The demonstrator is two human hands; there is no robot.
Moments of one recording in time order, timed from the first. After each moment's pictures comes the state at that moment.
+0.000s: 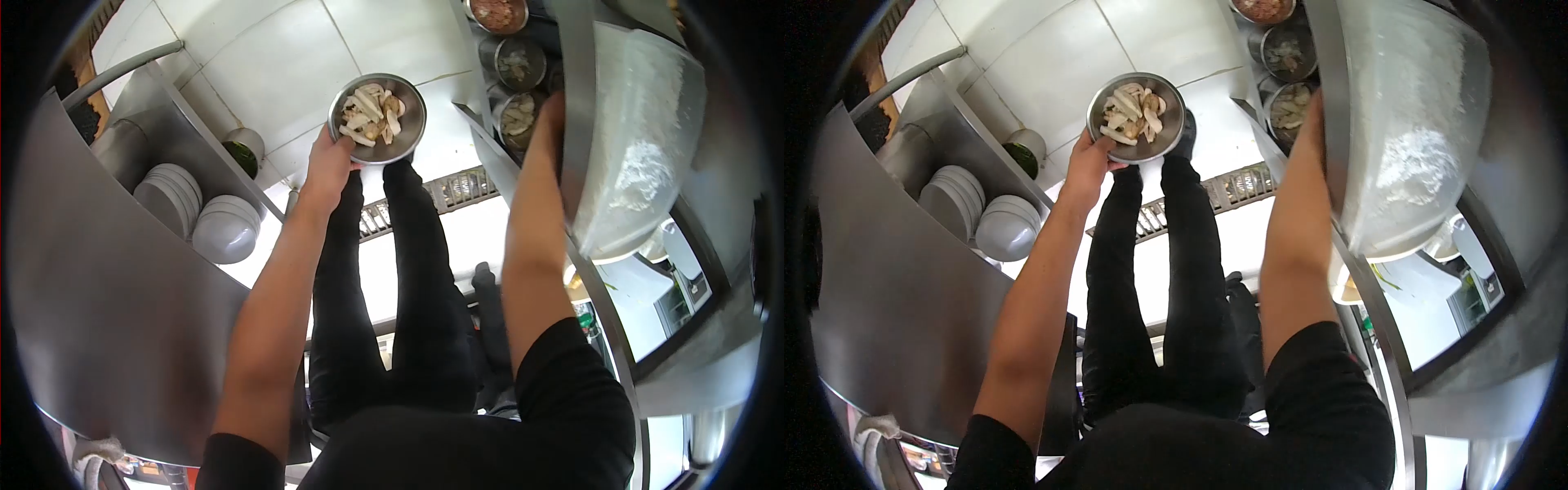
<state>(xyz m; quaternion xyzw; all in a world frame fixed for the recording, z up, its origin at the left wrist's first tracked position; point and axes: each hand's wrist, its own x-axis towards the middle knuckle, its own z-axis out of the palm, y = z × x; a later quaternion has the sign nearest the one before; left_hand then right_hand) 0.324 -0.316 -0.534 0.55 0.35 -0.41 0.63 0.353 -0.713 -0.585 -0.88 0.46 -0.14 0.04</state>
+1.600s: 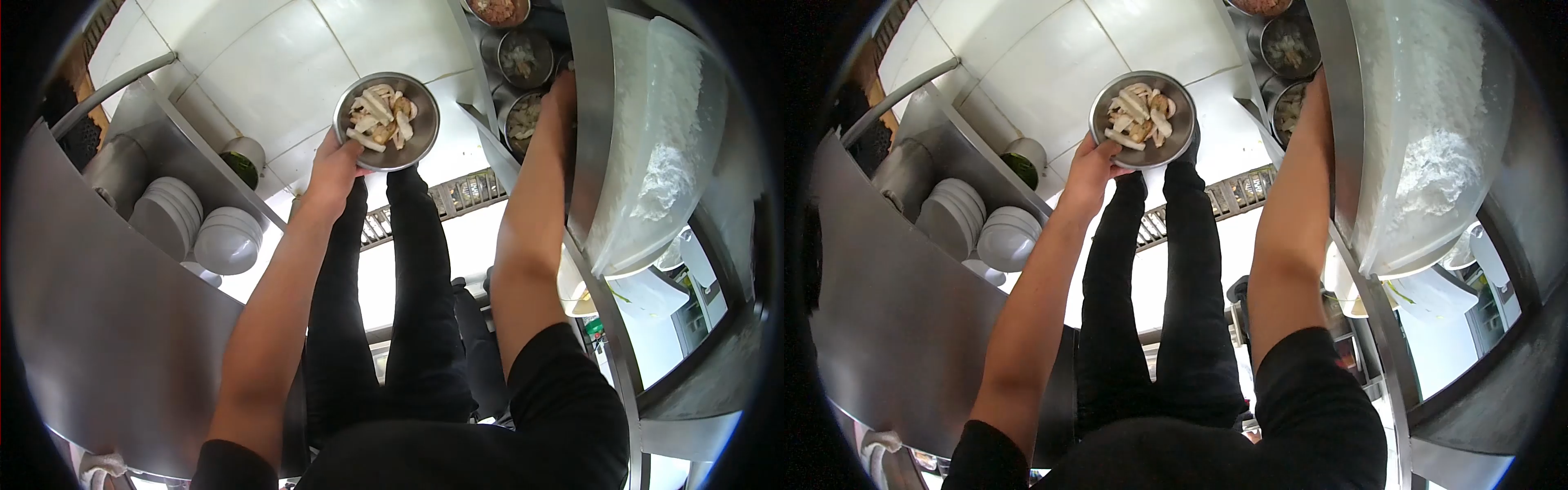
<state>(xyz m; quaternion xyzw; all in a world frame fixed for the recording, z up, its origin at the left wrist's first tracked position) 0.331 -0.335 -0.545 0.53 0.36 -0.43 0.64 0.376 -0.732 -0.597 -0.86 0.46 -0.14 0.19</state>
